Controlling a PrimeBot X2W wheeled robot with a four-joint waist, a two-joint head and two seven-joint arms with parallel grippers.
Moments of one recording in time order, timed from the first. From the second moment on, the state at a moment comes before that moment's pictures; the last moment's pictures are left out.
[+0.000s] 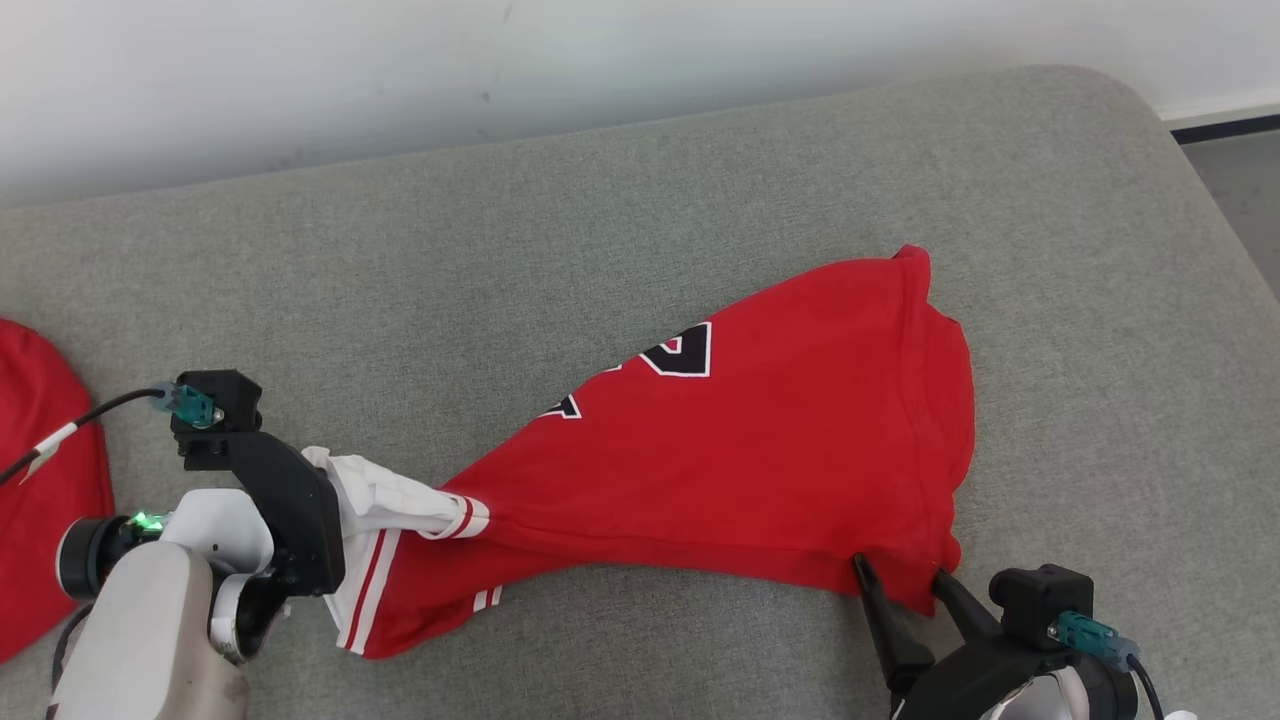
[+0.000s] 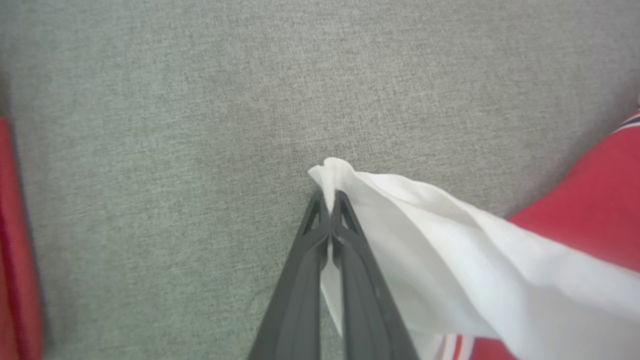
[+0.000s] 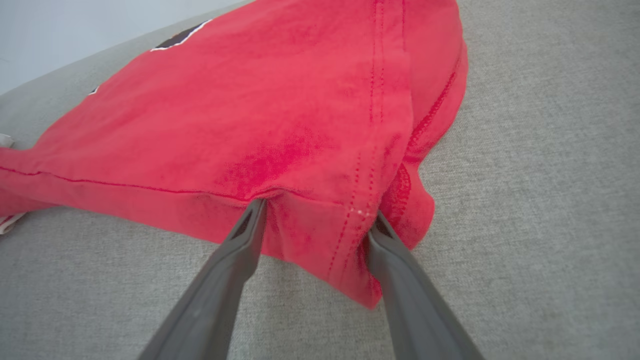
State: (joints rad) left arm -0.52 0.23 -0.10 0.48 -0.32 -0.06 0.59; right arm -0.07 -0.05 0.13 0.19 0.27 0.13 0.12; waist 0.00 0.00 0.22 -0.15
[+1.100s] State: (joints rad) left arm -1.19 0.18 0.08 0.31 -0.52 -0.04 0.19; right arm -1.01 -0.18 0.21 0.27 0.60 0.13 0.24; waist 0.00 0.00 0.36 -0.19
